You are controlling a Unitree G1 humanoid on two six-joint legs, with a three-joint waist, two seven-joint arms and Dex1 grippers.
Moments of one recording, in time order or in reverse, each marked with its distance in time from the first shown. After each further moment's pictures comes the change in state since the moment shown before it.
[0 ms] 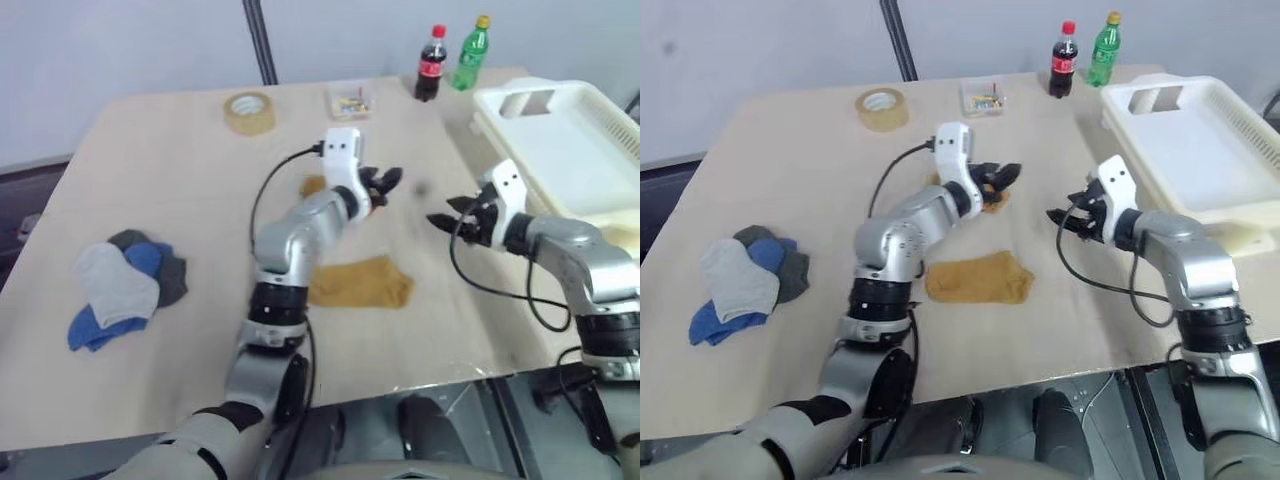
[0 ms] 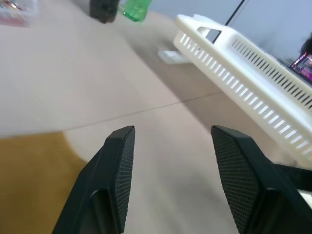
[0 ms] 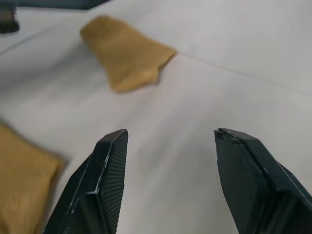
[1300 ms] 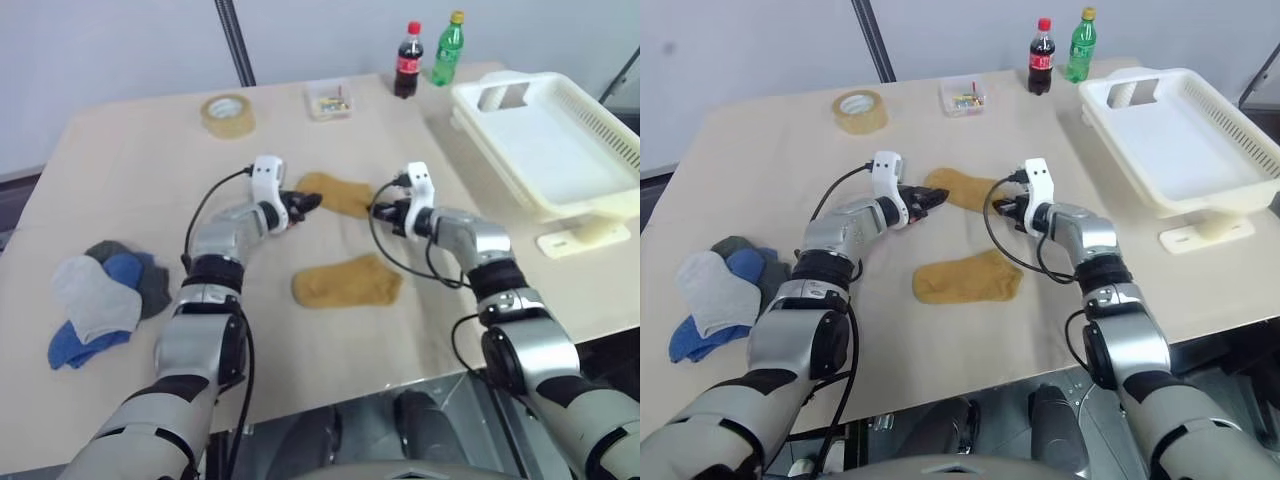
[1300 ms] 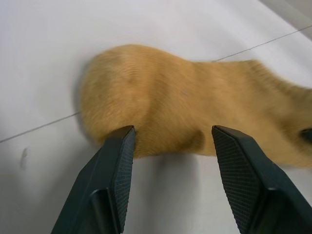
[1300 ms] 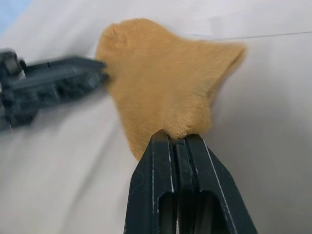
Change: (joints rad) left arm -0.125 0.285 0.084 0.722 0.121 -0.355 -0.408; right arm -0.285 0.359 -0.001 0.608 -0.098 -0.132 -0.046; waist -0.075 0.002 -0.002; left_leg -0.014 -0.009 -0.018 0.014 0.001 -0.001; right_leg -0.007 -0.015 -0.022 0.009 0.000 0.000
